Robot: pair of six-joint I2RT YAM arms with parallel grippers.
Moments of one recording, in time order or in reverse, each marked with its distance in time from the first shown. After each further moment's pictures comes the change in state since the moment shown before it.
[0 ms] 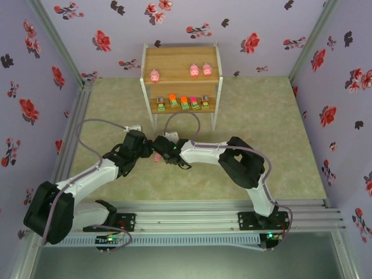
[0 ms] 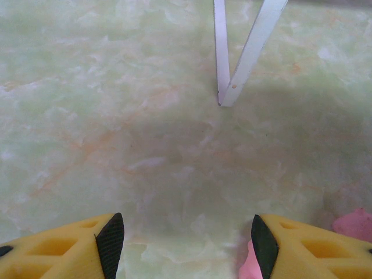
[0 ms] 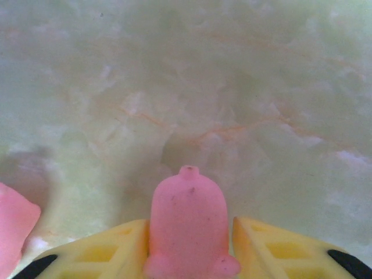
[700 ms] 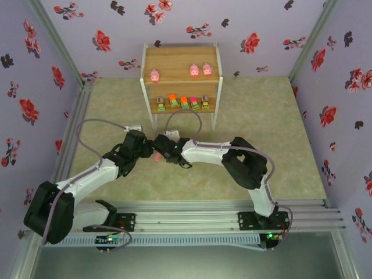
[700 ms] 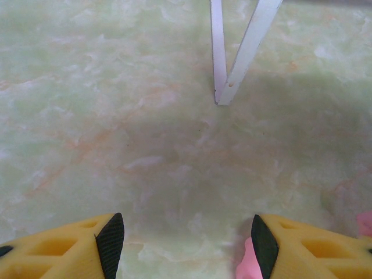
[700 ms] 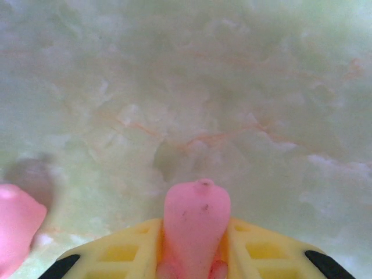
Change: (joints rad) left arm 0.000 0.002 0.001 0.000 0.010 0.000; right arm 0.007 -0.043 0.000 -0.026 0.029 0.003
